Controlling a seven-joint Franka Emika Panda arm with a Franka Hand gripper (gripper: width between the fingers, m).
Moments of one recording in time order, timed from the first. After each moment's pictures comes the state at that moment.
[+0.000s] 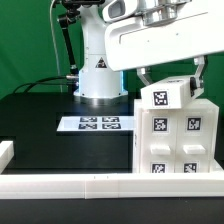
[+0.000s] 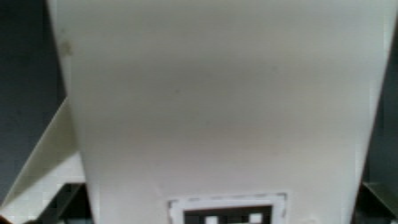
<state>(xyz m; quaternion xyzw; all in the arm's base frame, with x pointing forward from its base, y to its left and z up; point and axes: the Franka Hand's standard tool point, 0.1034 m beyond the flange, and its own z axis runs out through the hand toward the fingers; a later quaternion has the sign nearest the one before) 0.621 0.081 0.151 -0.94 0.32 -0.06 0.11</state>
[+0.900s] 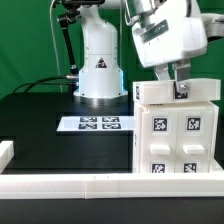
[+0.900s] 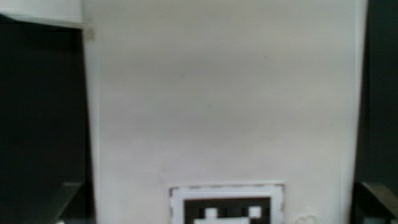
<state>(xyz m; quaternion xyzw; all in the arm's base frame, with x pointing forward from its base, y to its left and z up) 0.619 0.081 0.150 -0.73 0.67 0.00 0.14</state>
